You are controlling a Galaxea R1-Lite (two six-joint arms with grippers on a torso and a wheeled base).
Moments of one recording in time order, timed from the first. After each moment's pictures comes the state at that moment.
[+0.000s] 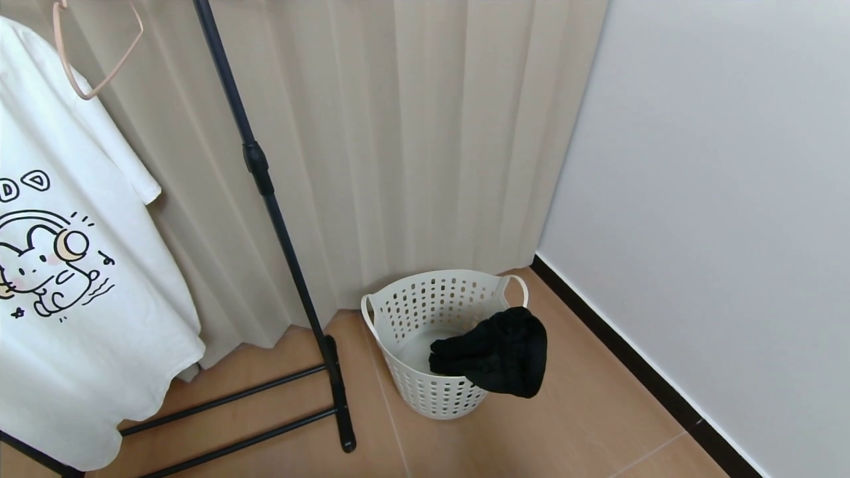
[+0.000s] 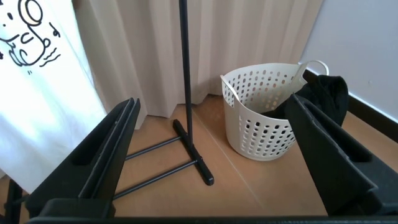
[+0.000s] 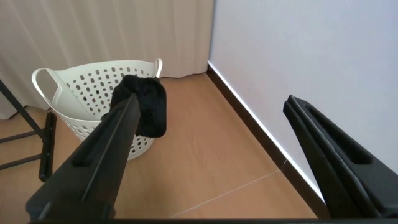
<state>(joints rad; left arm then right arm) 0.00 0.00 0.00 -0.05 -0.08 0.03 0.01 0.00 0.00 0.00 -0.06 0.01</state>
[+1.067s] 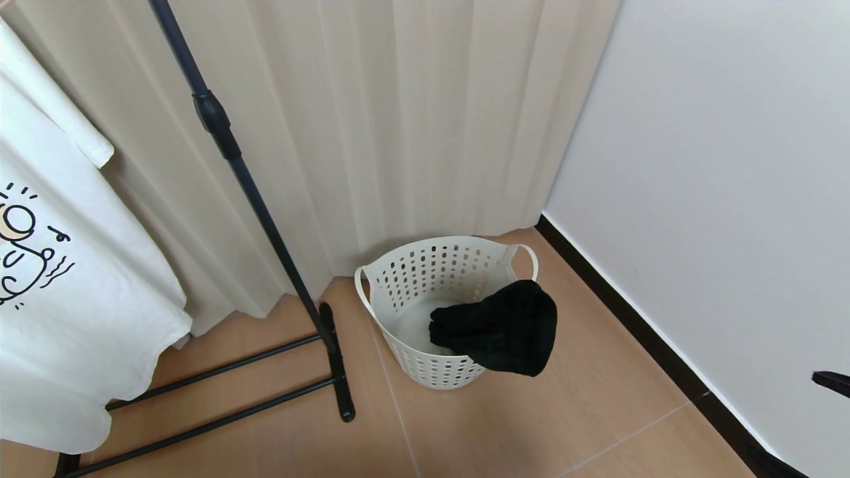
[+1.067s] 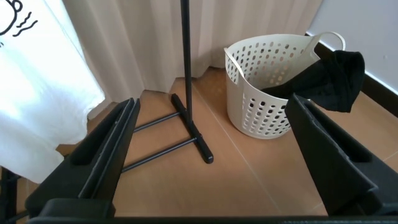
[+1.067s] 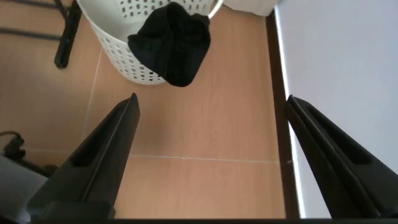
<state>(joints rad) 0.00 0.00 0.00 -0.05 -0.09 0.03 0.25 0.77 -0.27 -0.17 0.03 -0.38</state>
